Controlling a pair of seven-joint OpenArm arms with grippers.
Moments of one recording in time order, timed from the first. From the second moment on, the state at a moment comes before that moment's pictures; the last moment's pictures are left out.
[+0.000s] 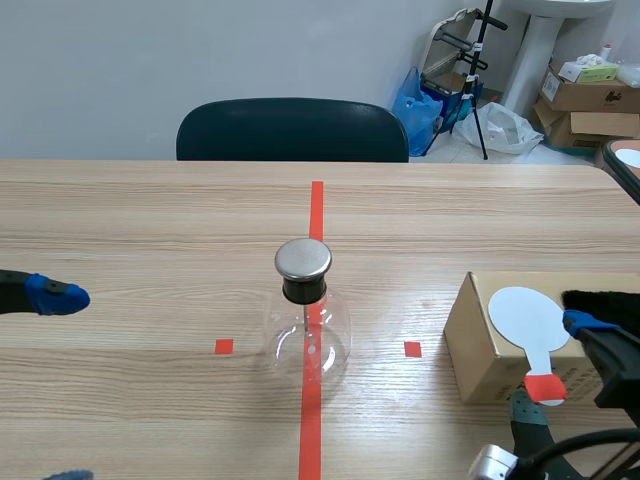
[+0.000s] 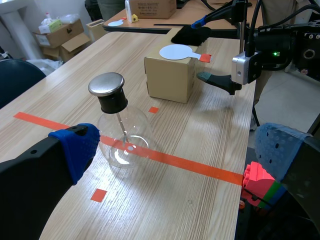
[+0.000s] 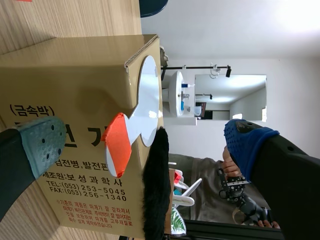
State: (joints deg) left arm 48.2 -46.7 -9.1 105.7 4.0 -45.1 -48.2; right arm -37.6 2.8 11.1 81.2 -76.8 -38.5 26.2
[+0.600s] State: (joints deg) left arm 47.8 -44.8 -9.1 105.7 -12.0 -41.1 -42.5; right arm -46.7 2.8 11.1 82.5 -73.8 -38.5 29.2
